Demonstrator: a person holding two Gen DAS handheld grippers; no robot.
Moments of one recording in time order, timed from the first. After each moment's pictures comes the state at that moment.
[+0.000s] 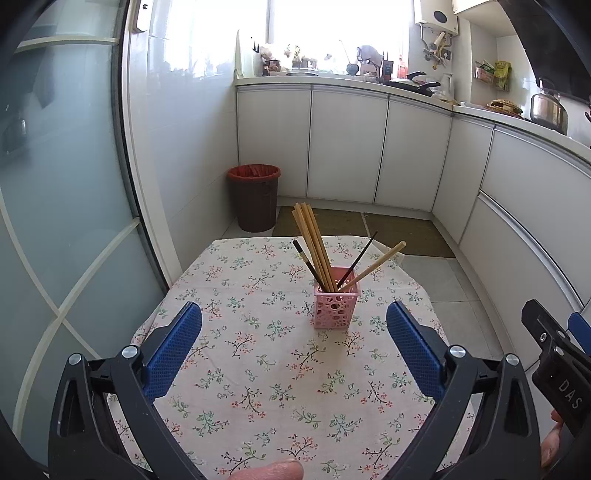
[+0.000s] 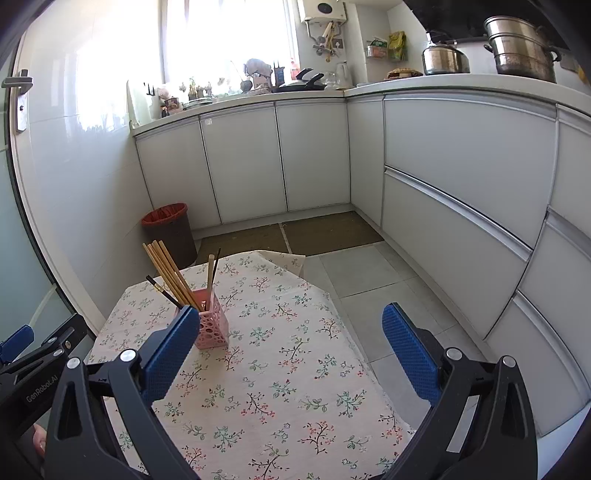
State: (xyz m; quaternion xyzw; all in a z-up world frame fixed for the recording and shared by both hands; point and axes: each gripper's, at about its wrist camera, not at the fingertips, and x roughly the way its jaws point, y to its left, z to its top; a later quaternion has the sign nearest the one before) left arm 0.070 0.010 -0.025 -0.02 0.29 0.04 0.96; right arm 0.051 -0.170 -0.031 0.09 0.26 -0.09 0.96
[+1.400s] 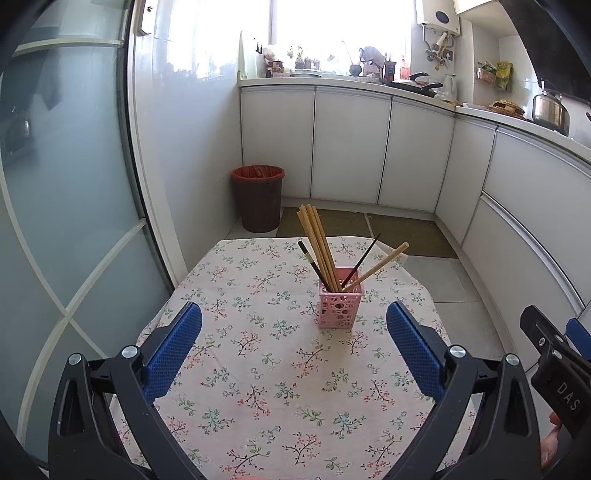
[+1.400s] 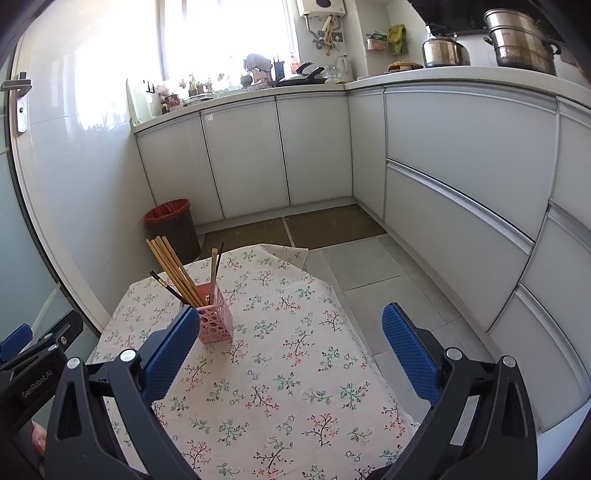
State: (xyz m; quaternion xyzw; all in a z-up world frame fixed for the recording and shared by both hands) left arm 0.065 0.008 -0.020 -0.01 0.29 0.05 0.96; right arm 0.049 -0.173 -0.031 0.11 0.27 -0.08 0.95
